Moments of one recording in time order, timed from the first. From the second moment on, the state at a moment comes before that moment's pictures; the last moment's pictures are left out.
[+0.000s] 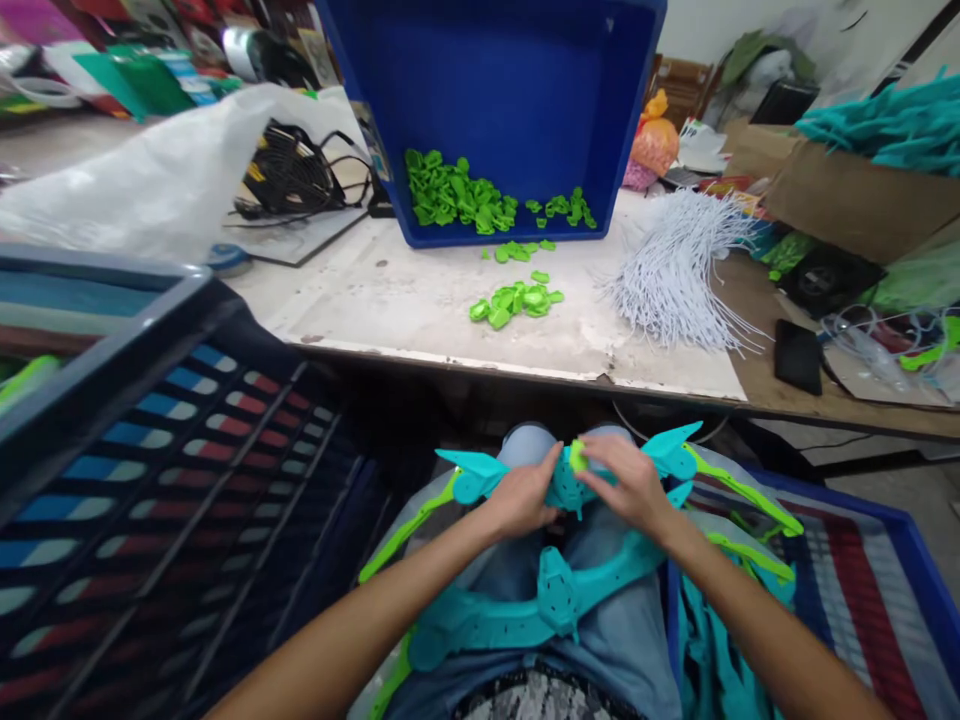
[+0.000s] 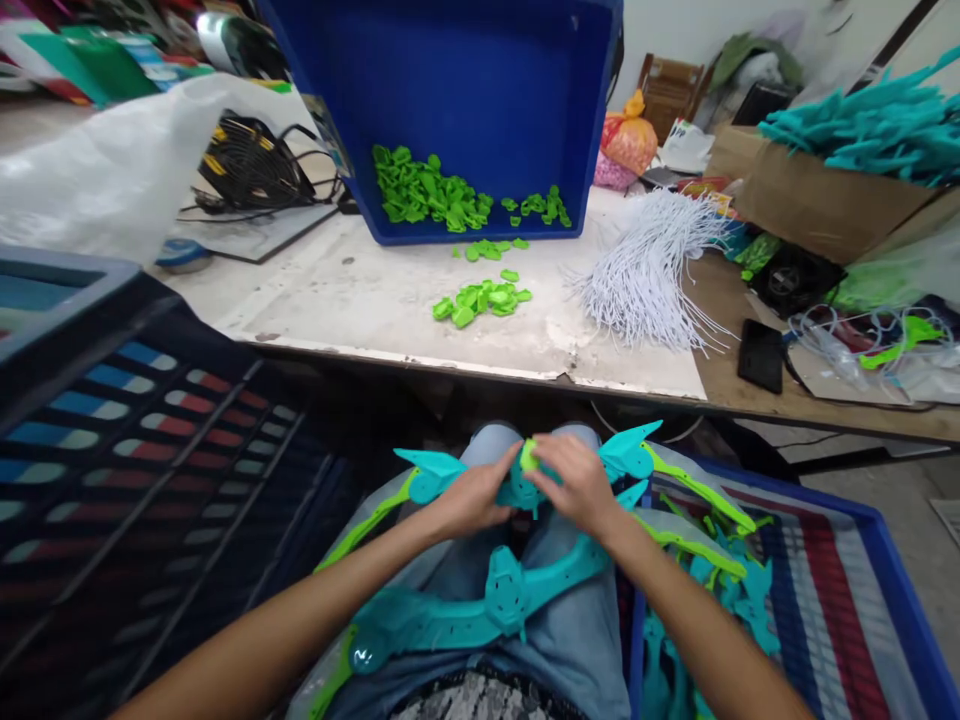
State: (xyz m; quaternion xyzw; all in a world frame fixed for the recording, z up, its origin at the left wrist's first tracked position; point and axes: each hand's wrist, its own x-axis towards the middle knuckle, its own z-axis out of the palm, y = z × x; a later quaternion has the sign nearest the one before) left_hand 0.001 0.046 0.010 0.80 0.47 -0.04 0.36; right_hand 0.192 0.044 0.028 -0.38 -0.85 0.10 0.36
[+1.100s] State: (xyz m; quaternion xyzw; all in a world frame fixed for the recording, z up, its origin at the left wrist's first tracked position) left_hand 0.002 0.094 -0.024 0.51 0.45 0.15 0.72; right_hand 0.179 0.044 -0.003 -0.57 -0.73 0.31 0.21
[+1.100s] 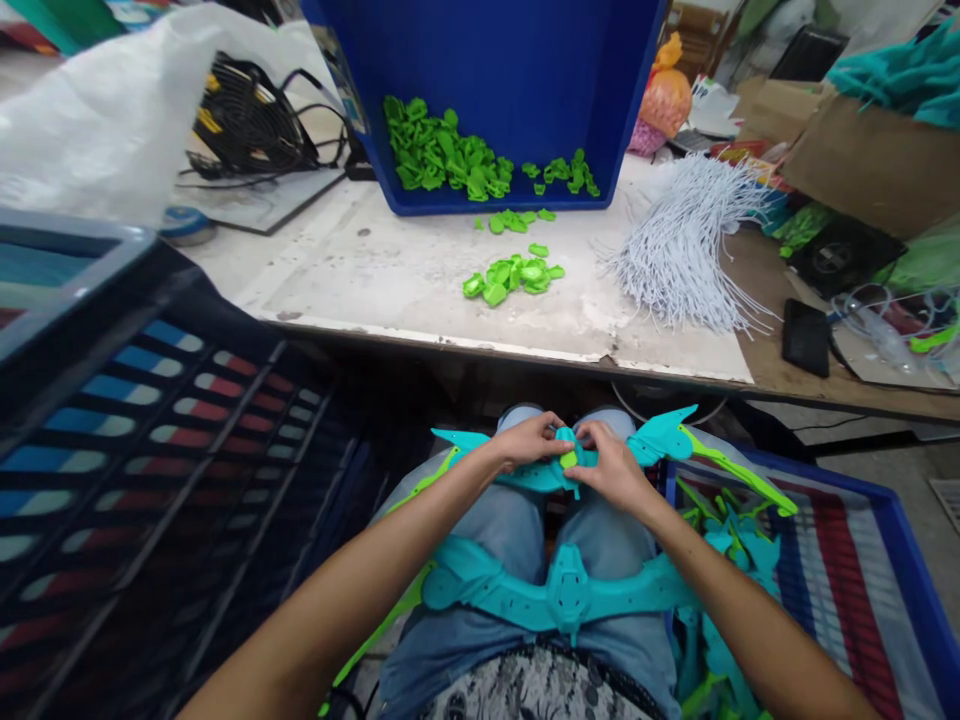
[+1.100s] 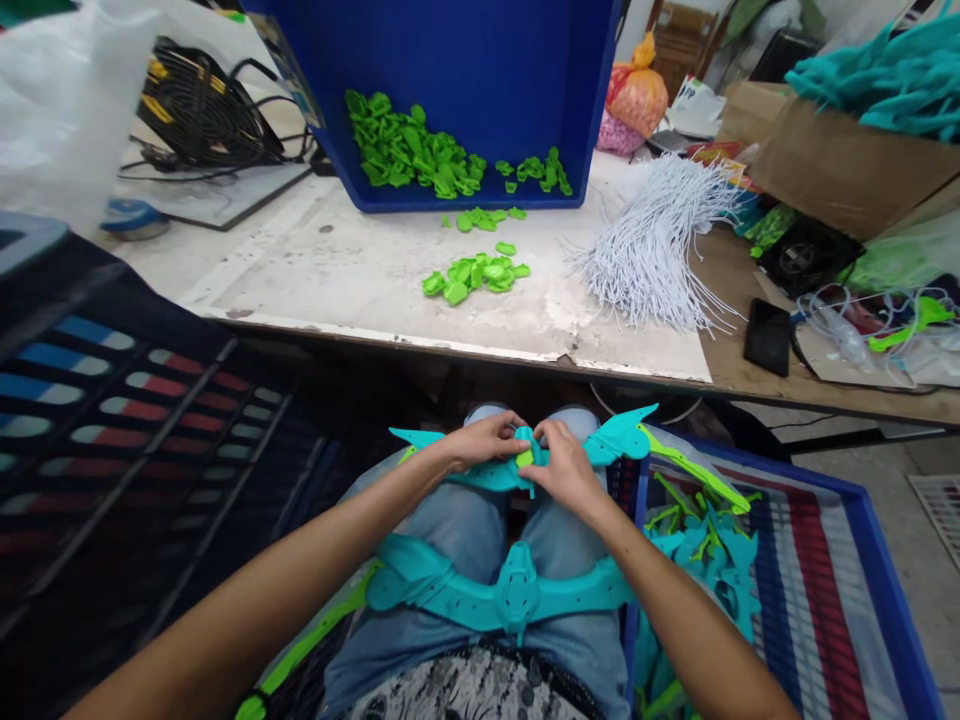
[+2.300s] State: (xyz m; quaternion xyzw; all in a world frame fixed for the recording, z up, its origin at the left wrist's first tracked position) left_hand -0.006 -0.020 -0.008 0.69 0.42 -0.06 0.58; right_hand 0.173 0.176 0.042 -0.57 -0.79 -0.11 0.19
